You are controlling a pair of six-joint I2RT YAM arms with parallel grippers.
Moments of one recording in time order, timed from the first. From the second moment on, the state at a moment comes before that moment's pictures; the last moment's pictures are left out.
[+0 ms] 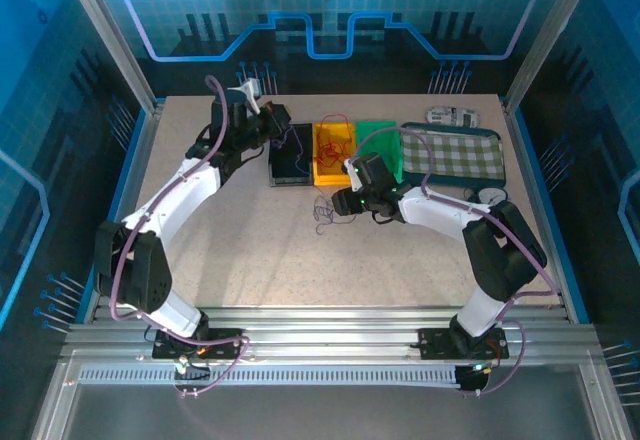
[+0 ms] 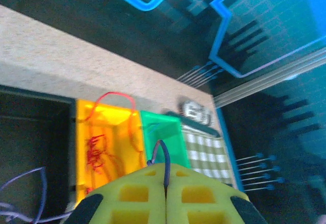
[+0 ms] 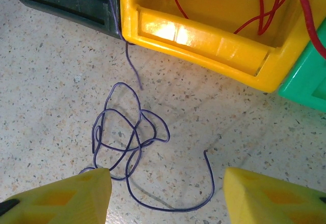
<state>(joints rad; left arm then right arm) -0.25 1.57 1.28 -0.01 0.29 -0.80 0.59 1.68 1.03 -0.23 -0.05 0.23</state>
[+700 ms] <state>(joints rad) -0.19 1.50 1.34 0.23 0.44 -0.93 0.58 1.68 1.01 -0.25 -0.02 0.24</state>
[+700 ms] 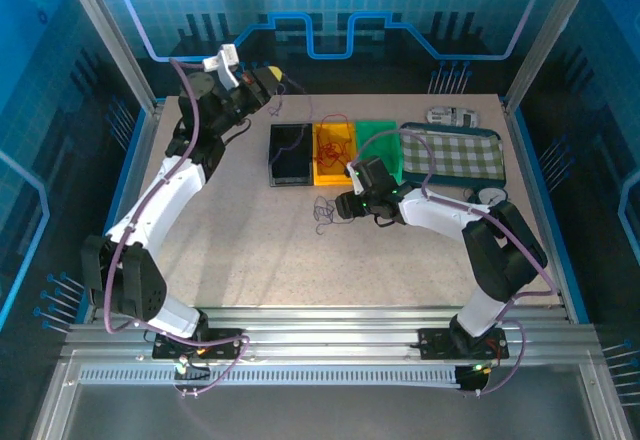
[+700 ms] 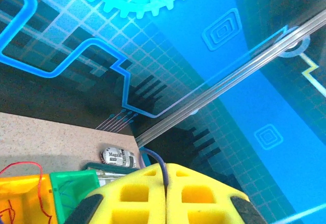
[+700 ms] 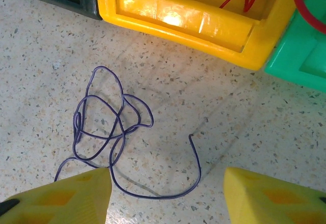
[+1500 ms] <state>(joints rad) -0.19 1.55 1.36 0.23 0.43 -0.92 0.58 1.68 1.01 -0.25 0.00 0.25</state>
